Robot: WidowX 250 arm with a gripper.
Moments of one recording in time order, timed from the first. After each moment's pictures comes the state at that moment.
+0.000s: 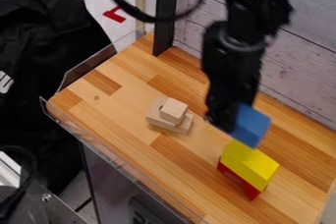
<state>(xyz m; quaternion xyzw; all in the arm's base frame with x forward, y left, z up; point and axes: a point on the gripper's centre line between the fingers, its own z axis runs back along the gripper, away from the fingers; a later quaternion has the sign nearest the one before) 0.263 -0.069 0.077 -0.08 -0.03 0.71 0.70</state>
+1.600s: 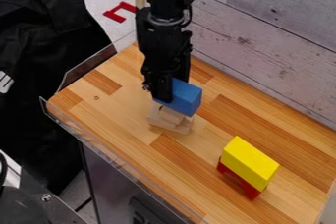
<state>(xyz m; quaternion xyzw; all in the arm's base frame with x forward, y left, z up) 0.278 0.023 0.035 -0.04 0.02 0.74 0.67</state>
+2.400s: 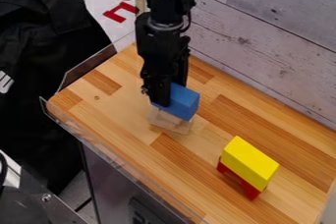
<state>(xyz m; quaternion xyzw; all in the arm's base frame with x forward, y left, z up) 0.276 0.024 0.026 -0.03 0.03 0.74 0.67</state>
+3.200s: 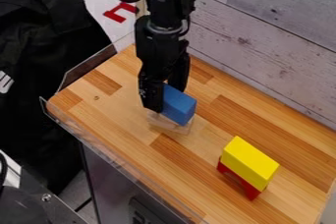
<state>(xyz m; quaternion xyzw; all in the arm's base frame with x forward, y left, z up) 0.273 0.026 0.025 -0.01 0.03 0.73 0.68</state>
